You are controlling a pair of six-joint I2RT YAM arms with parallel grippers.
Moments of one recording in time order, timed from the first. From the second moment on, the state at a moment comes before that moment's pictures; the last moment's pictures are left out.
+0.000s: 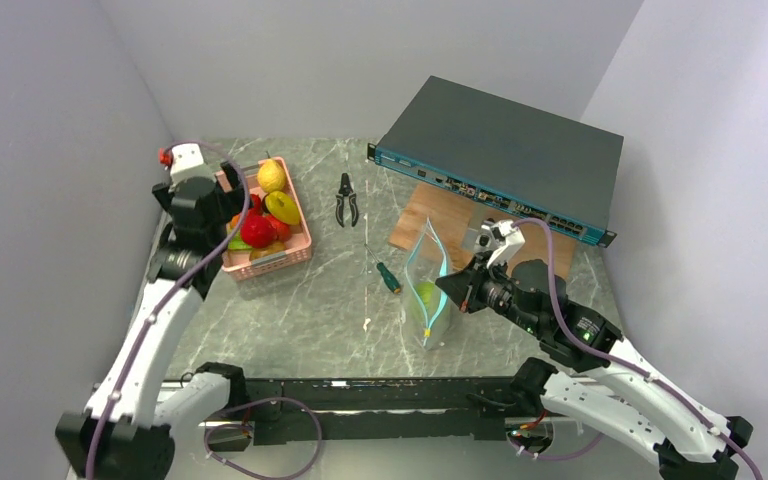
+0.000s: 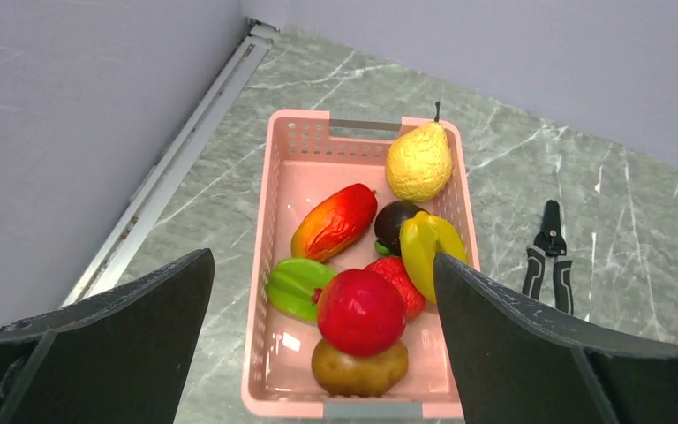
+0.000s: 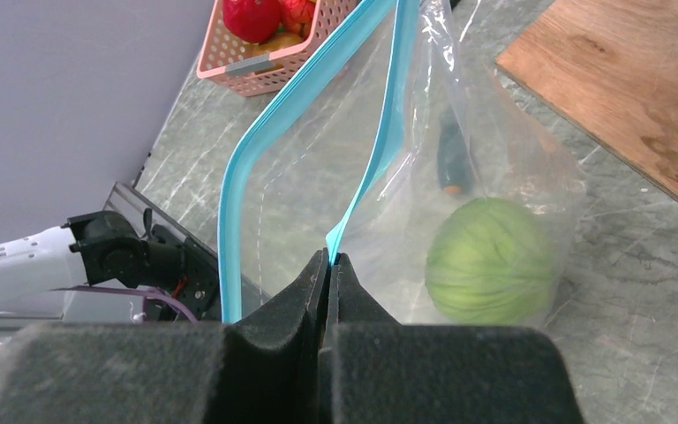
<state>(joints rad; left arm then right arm) -0.18 0.92 0.93 -0.27 -0.50 -0.25 0.85 0.58 0.74 -0.49 0.11 0.63</state>
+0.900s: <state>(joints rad) 0.02 1.54 1.13 -0.50 0.01 -0.40 0.85 0.66 0.78 -0.50 0.12 0.63</state>
